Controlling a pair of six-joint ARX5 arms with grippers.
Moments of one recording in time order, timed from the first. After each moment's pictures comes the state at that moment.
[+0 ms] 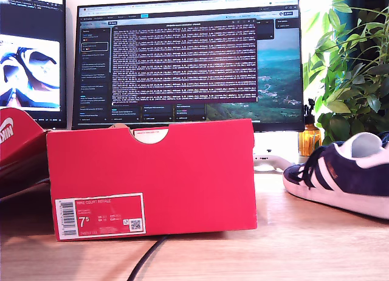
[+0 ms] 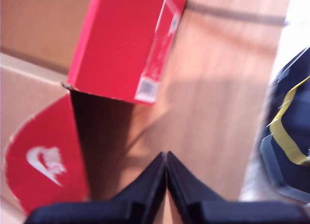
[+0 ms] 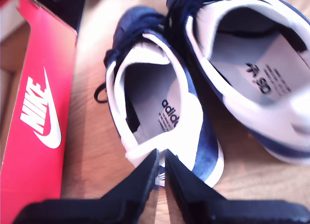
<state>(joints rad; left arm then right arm) -0.70 0.82 0.49 -0.60 -0.14 0.64 -0.01 0.84 0.49 -0.35 -0.27 0.38</state>
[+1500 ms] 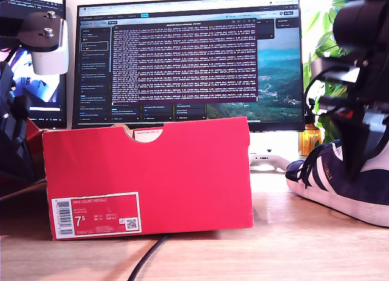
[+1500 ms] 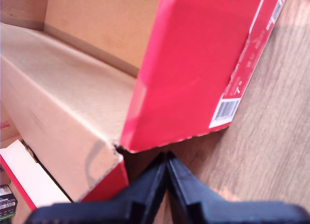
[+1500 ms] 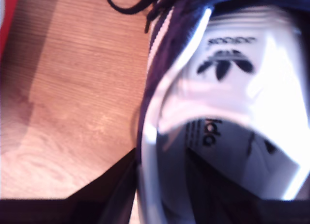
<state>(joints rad) -0.76 1.06 0.49 -0.30 -0.40 0.61 0.22 1.54 0.97 -0.70 -0.11 -0.08</state>
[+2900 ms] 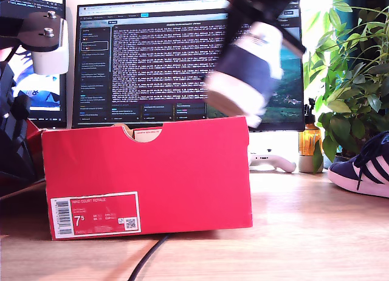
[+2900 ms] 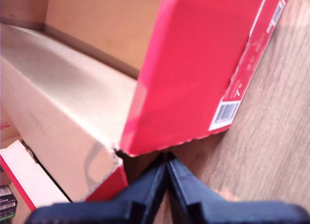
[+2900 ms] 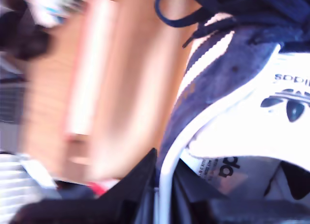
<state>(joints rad) -0.76 1.07 0.49 -0.30 -0.40 0.61 0.59 1.60 1.45 -0.62 -0.36 0.53</state>
